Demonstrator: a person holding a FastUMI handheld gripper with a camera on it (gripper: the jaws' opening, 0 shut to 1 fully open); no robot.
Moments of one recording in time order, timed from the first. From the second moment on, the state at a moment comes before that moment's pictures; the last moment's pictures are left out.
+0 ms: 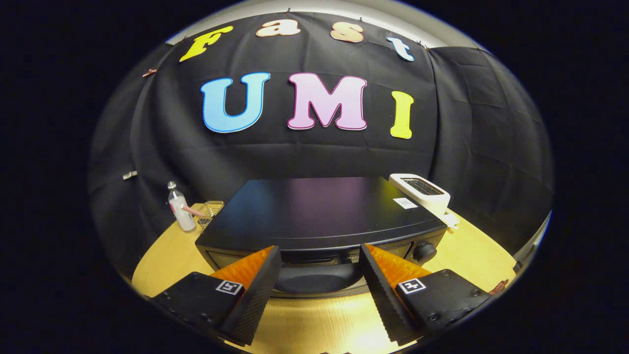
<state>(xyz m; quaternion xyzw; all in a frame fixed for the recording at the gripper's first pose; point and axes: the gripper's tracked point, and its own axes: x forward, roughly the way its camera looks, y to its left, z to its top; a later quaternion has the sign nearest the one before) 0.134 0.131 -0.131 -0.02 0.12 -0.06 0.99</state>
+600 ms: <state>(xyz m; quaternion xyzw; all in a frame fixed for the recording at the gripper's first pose) 0.112 0.130 -0.141 -0.01 0.13 -0.04 0.99</state>
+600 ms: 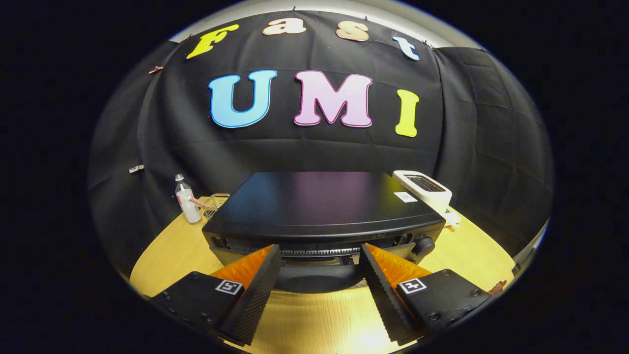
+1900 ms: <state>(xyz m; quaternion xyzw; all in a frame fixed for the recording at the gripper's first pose) 0.012 0.144 -0.273 0.02 0.26 0.01 0.96</state>
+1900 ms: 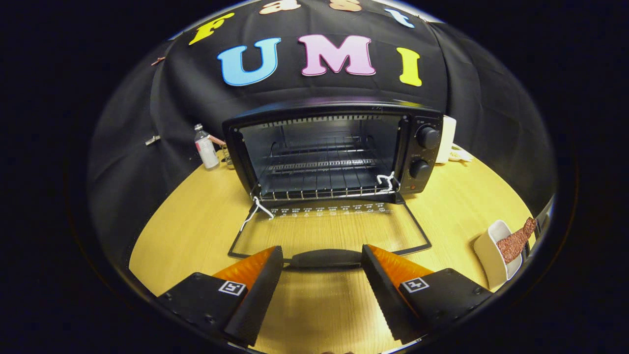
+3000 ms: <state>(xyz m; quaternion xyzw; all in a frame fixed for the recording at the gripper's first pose) -0.040 -0.031 -0.114 0.00 0.19 0.02 0.98</state>
